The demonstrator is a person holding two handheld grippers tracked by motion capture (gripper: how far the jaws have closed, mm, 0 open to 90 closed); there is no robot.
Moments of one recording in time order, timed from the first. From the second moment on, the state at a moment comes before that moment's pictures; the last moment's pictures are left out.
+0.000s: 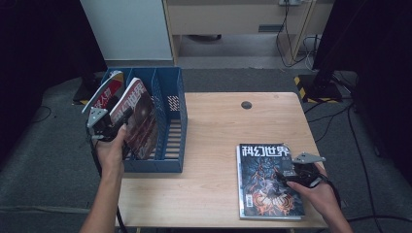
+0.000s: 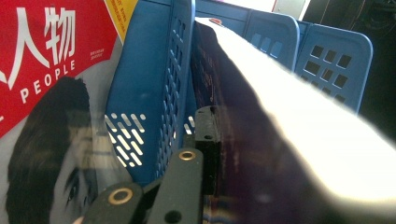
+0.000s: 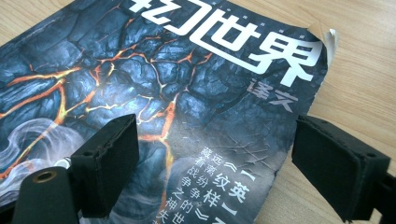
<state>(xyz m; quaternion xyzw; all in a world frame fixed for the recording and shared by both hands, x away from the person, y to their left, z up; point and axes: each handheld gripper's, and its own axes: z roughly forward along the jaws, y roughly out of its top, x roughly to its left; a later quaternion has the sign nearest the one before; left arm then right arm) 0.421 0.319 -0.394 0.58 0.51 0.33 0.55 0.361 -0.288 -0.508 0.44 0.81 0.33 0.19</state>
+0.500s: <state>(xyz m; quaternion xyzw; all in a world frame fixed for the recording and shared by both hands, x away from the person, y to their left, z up) 0.436 0.308 -0.389 0.58 0.50 0.36 0.54 0.360 -0.290 -0.507 0.44 0.81 0.33 0.19</state>
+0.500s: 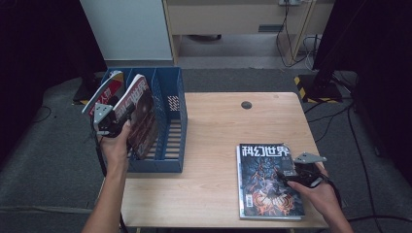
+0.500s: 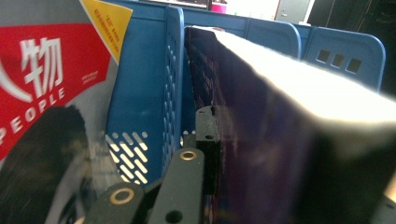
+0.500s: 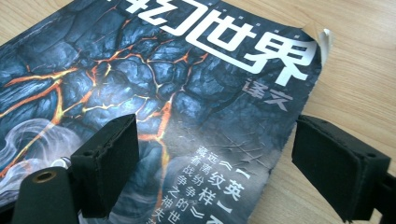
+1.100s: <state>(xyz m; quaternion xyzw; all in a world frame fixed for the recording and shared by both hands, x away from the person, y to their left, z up) 0.452 0.310 -0.389 0.56 0.50 0.37 0.54 0.361 -0.293 -0.508 0.44 0.81 0.33 0.20</state>
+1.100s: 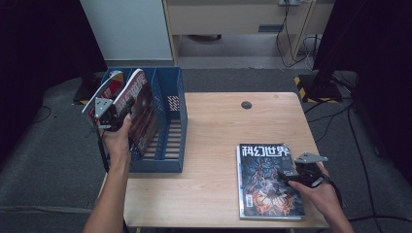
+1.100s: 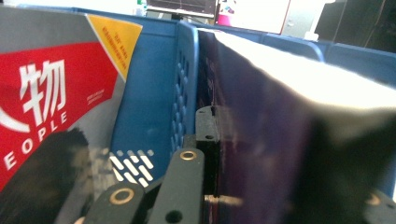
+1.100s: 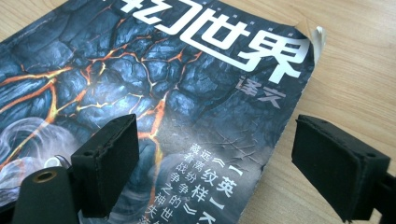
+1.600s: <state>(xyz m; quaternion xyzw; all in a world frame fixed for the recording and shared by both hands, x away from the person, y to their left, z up) 0.451 0.312 -0.398 0.56 0.50 0.37 0.54 0.361 -0.296 -0.507 0.44 0.81 0.33 0.20</state>
